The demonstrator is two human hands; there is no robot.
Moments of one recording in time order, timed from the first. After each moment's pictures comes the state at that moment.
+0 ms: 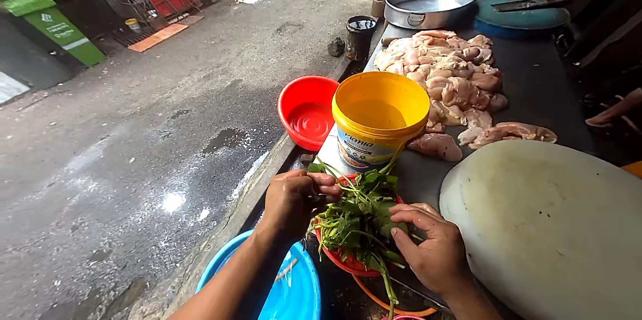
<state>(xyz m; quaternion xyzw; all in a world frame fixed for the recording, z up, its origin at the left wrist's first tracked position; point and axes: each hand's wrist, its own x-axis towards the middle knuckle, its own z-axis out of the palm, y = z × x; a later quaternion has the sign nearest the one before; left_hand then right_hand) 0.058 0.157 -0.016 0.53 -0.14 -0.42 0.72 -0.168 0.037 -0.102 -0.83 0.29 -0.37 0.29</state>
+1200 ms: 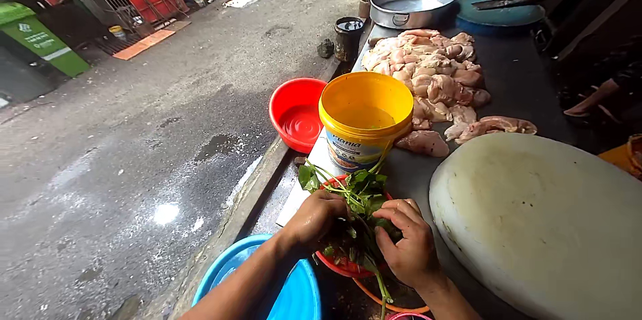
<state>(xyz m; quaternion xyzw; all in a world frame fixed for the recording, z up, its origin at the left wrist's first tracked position) 0.040 0.133 -0.033 0.57 -0.27 -0.62 0.47 -0.155 0.039 -0.126 -0.83 0.27 -0.41 0.26</state>
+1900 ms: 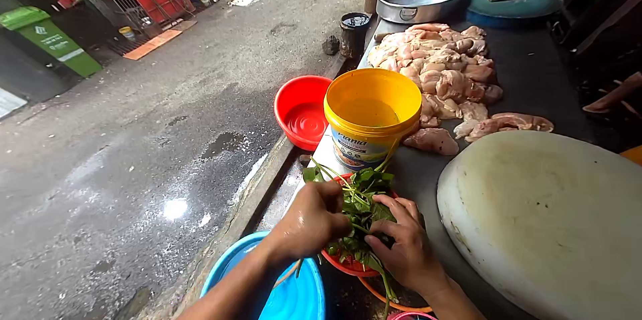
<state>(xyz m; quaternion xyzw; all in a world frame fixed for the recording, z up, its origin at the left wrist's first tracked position) 0.049 0.151 -0.005 0.66 -0.47 -0.44 0.39 -0.158 0.040 -0.140 -0.89 0.27 -0.29 0.23</state>
